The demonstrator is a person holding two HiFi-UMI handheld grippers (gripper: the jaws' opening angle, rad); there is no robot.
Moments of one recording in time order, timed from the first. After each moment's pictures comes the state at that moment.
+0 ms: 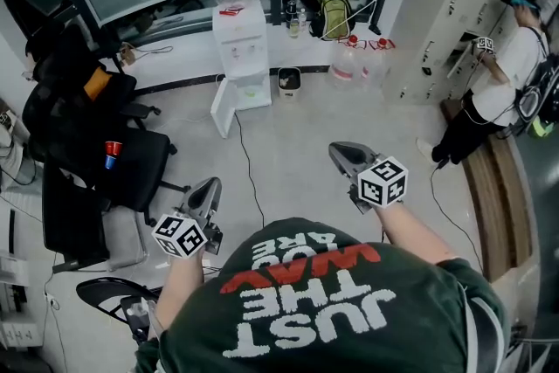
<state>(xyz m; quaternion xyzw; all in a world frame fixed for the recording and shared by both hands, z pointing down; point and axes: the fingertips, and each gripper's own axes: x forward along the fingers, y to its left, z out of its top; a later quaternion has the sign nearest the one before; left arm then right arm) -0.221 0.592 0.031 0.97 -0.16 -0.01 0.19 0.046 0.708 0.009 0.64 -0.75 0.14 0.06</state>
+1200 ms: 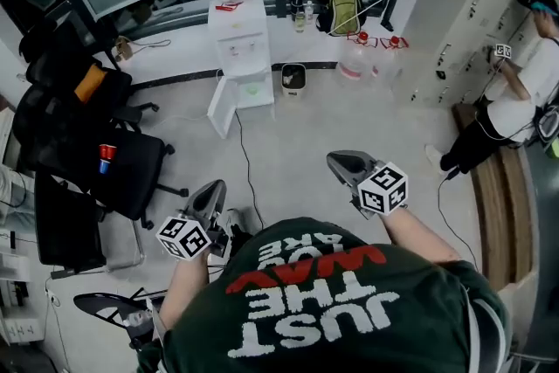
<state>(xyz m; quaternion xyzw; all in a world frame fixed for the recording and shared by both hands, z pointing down) -0.122 0.526 0.079 0.96 -0.17 0.00 0.24 0.123 0.638 0.067 0.59 -0.79 0.16 0.09</state>
